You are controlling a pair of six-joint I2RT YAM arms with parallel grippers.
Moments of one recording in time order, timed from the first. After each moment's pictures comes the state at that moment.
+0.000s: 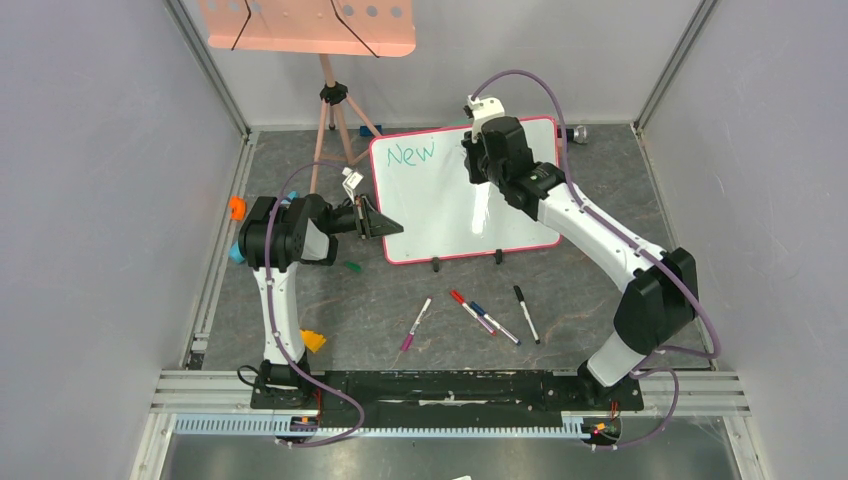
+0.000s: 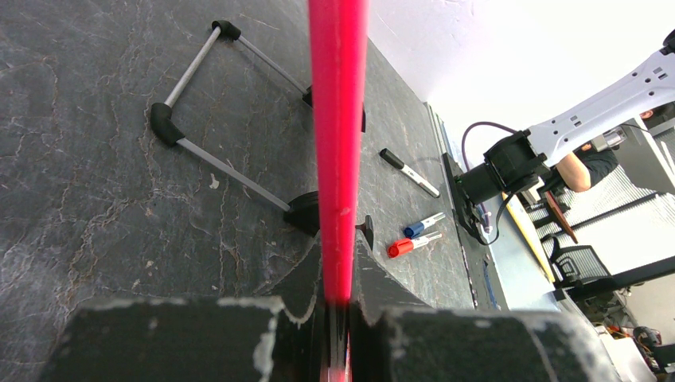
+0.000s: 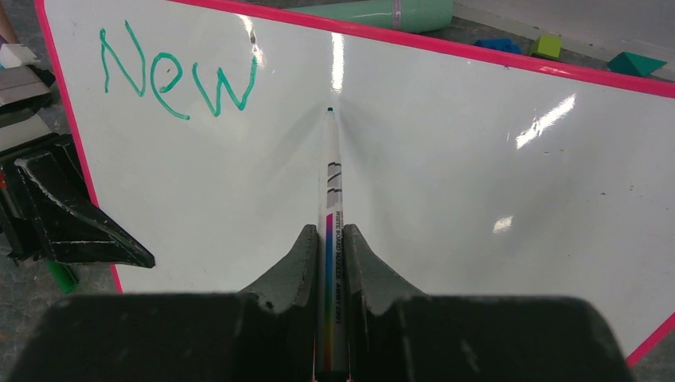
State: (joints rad) left arm -0.07 2.27 0.89 1.52 1.33 -0.93; right arm 0.56 1.63 1.46 -0.29 0.19 0.09
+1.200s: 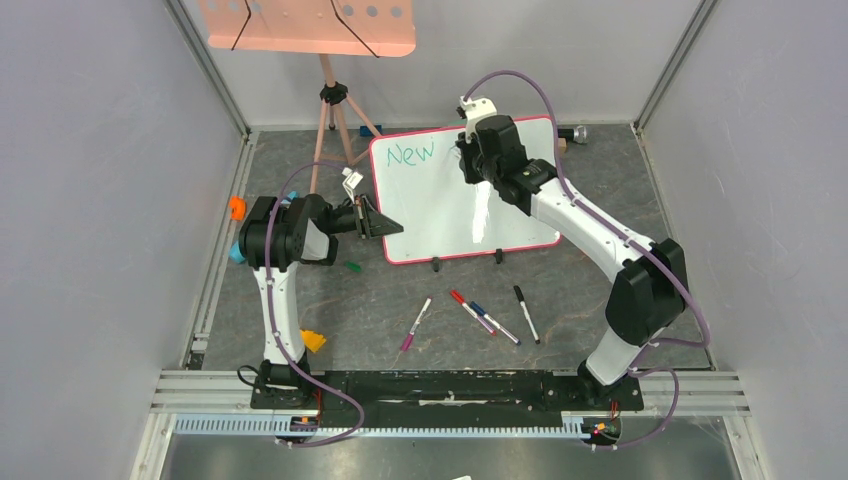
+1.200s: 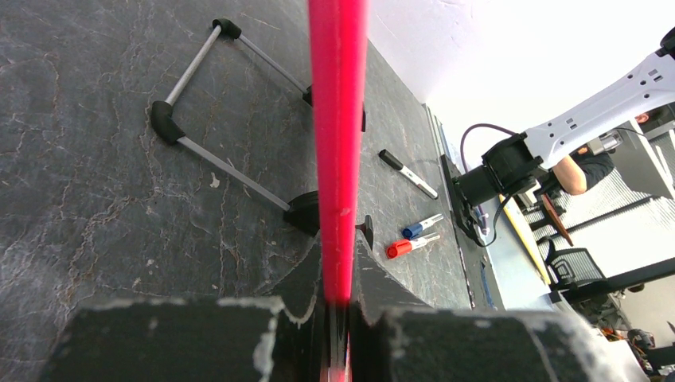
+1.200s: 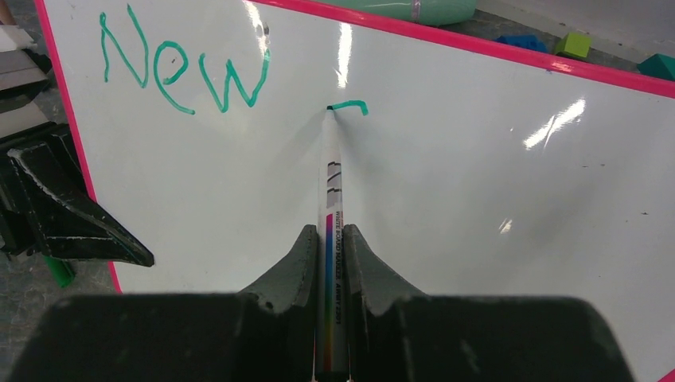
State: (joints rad) left arm -0.07 2.27 0.89 1.52 1.33 -0.94; right arm 0.56 1.69 1.50 -0.29 0.16 0.08
